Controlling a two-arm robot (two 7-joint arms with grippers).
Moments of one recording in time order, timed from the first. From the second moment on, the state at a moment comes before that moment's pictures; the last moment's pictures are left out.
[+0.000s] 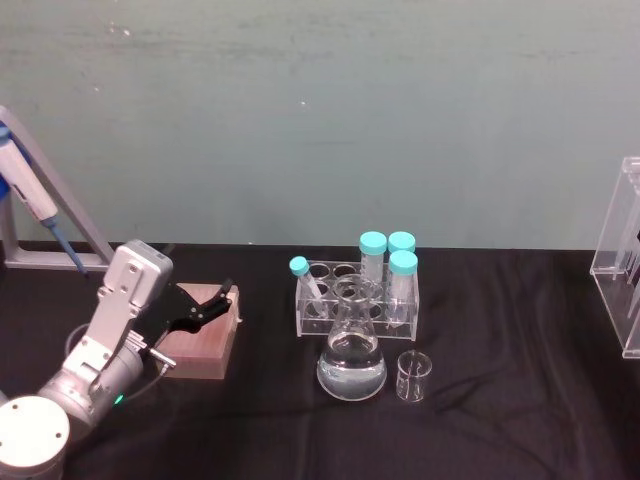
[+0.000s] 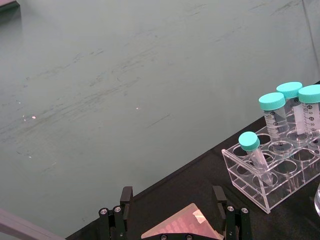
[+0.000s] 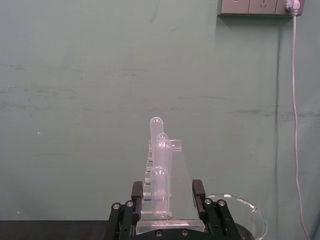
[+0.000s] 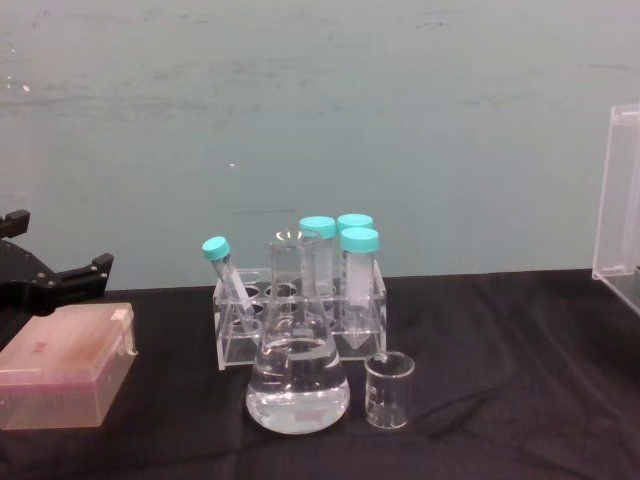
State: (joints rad) left arm -0.20 0.60 0.45 -1.41 -0.25 -0.12 0.03; right arm 0.27 0.14 0.08 -1.34 0.07 -0.09 0.11
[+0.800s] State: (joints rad) left arm -0.20 0.60 0.45 -1.41 -0.25 -0.12 0.03; right arm 0.28 0.14 0.08 -1.29 0.08 -0.10 0.12
